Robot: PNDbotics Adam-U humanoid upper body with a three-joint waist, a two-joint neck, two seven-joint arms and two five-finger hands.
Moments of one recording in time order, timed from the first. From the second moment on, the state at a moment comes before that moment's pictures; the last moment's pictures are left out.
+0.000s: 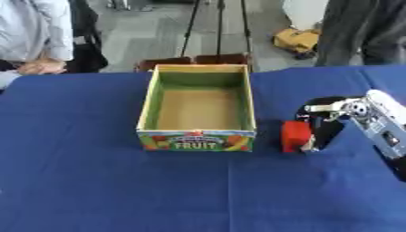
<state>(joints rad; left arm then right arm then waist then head) -0.54 0.27 -0.01 -1.99 -0.37 -0.26 0.50 -0.91 -0.65 0.28 -1.14 0.71 0.07 0.78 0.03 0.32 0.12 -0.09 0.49</state>
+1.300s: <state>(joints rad) -0.54 0.27 -0.01 -1.99 -0.37 -0.26 0.50 -1.17 -0.51 0.23 -1.31 0.71 0.17 0.61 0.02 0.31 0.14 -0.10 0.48</state>
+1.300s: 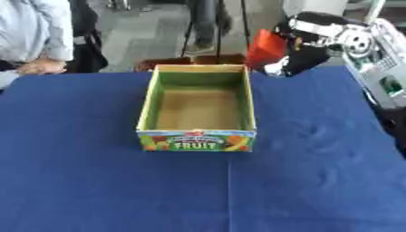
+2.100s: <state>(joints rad) -0.56 0.27 -0.02 -1.99 -0.36 -0.26 0.49 -1.21 -0.29 0.23 -0.96 0.95 0.13 0.45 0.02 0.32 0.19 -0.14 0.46</state>
